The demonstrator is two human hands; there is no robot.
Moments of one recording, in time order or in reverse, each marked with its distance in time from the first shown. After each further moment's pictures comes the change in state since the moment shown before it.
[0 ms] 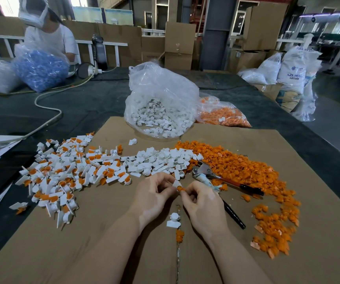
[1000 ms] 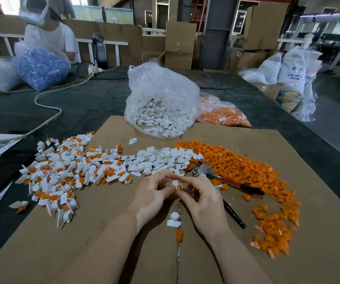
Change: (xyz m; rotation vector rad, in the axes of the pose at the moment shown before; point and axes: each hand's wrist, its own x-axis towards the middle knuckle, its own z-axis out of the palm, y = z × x) left_hand 0.000 0.001 -0.003 -0.152 -0.053 -0.037; right_hand 0.000 -0.002 -0.004 0.182 0.023 -0.128
